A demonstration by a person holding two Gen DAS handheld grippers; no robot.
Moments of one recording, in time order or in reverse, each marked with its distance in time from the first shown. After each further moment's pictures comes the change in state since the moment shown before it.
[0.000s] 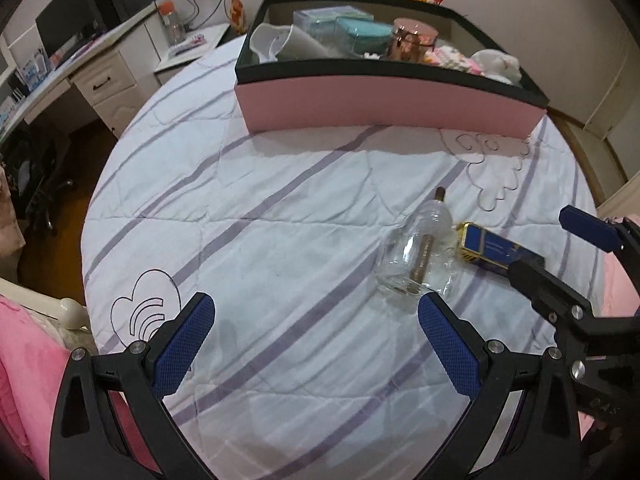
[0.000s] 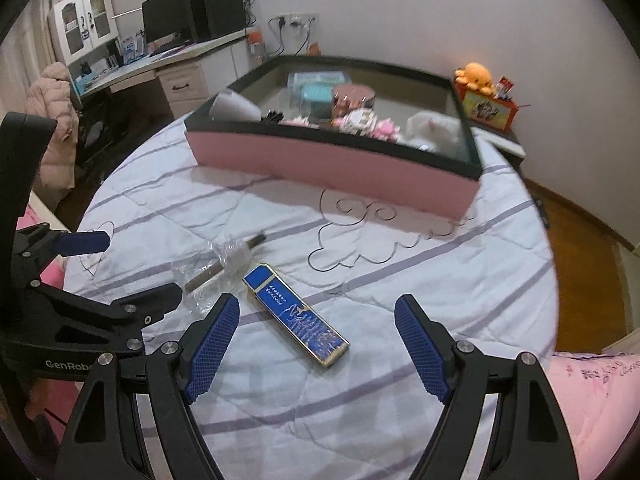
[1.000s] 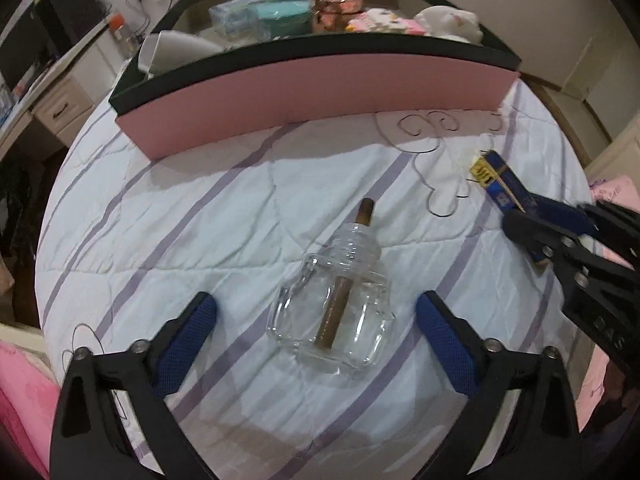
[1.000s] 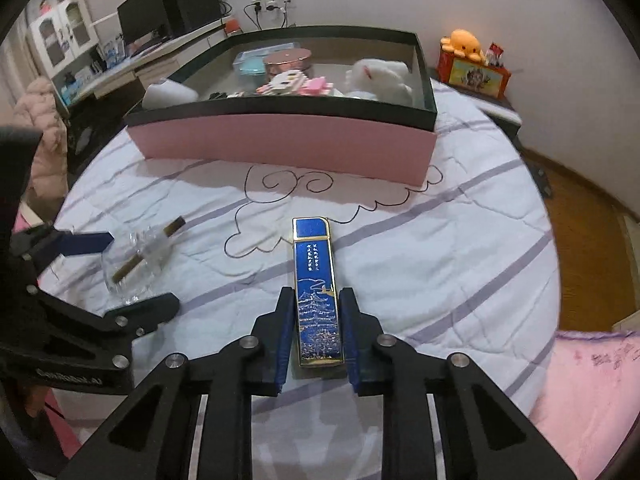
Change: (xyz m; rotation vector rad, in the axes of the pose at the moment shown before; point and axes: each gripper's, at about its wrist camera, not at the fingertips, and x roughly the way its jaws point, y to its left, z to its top) left arm 0.024 -0.053 0.021 0.145 0.024 -0.062; right arm 0.024 -0.058 -0.001 0.082 0.058 0.030
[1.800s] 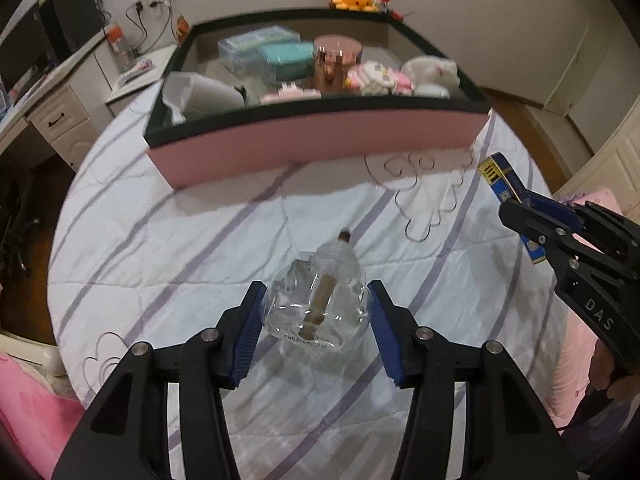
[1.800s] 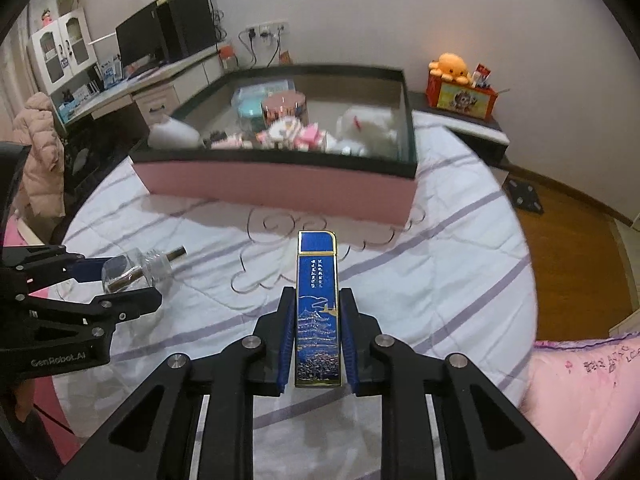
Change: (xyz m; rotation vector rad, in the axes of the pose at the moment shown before) left arm -0.036 0.024 0.002 -0.025 -0.081 -0.061; right arm -0.037 0.006 0.007 0.011 -0.130 -0.056
